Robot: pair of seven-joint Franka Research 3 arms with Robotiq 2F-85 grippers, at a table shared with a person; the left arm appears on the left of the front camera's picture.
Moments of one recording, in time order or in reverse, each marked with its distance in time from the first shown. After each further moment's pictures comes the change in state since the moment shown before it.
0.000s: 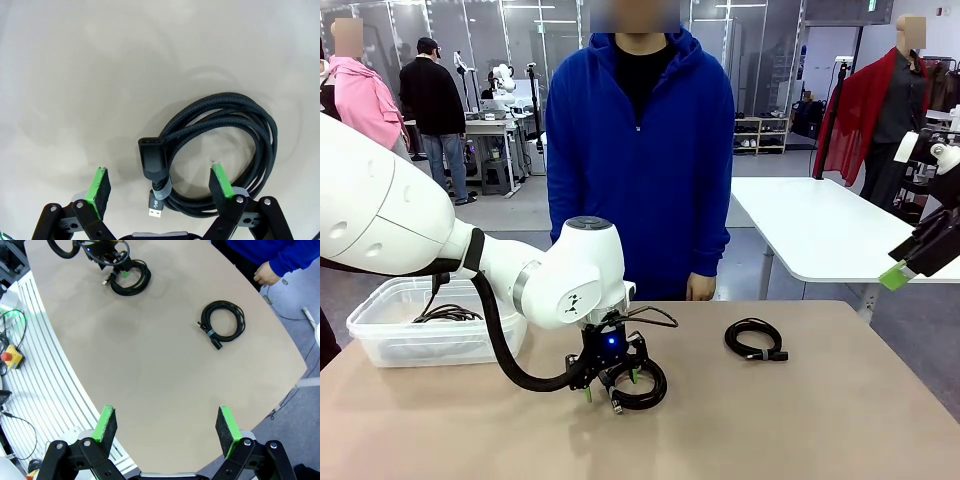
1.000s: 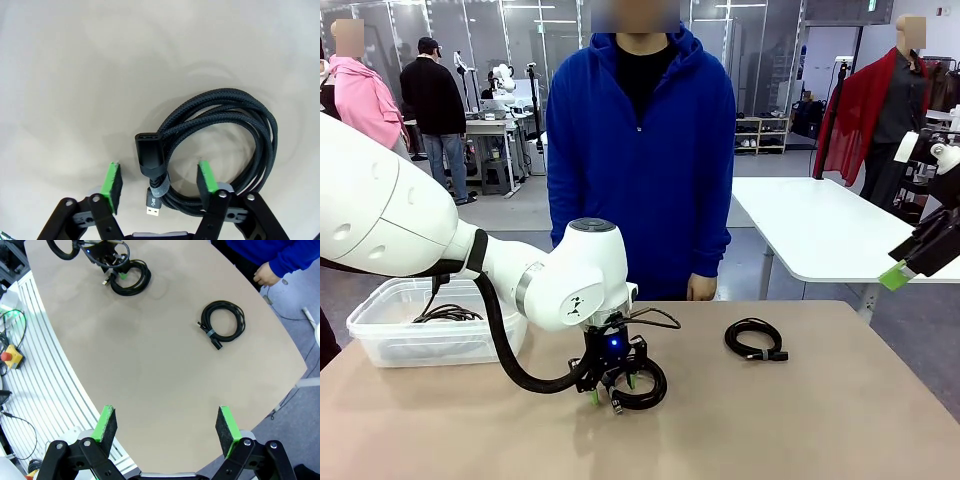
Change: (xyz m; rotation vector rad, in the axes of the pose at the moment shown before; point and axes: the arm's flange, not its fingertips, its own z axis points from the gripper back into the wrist) left arm -0.005 -0.003 -0.001 0.005 -0.003 0.002; right arm 0.000 0.000 0.000 0.000 0.000 0.000
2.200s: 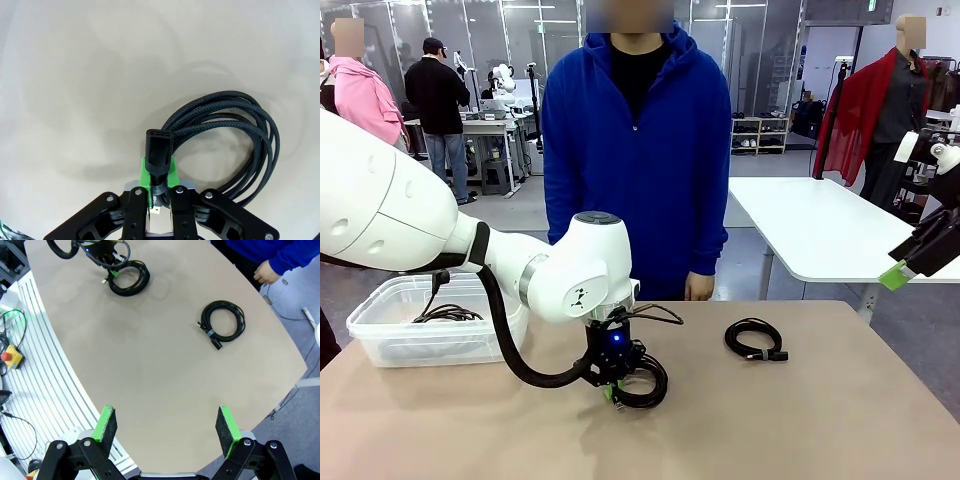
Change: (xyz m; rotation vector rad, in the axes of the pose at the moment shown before) left arm -0.002 -0.004 0.011 0.024 0.007 0.009; right arm 0.000 0.000 0.000 0.000 0.000 0.000
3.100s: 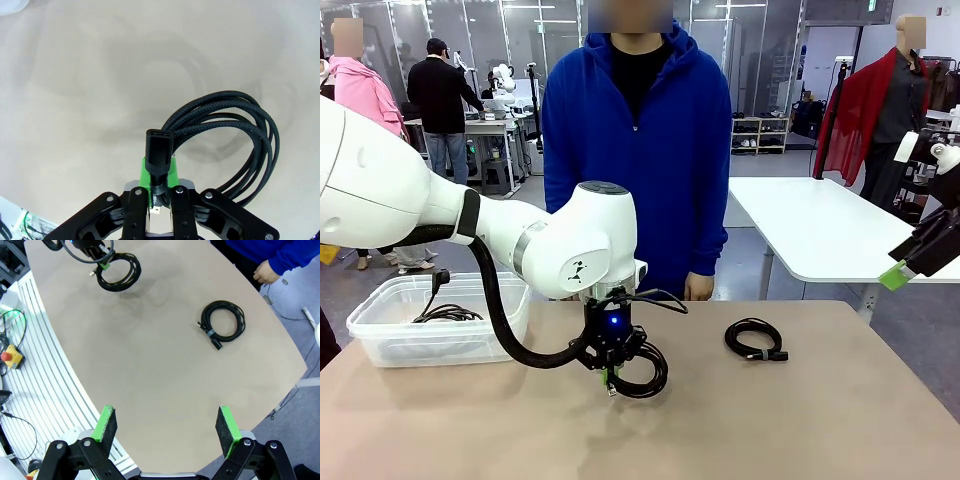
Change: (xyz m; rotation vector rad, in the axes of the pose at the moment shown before) left arm -0.016 0.003 0.049 0.041 -0.030 -0.116; right arm 0.000 0.000 0.000 0.000 0.000 0.000
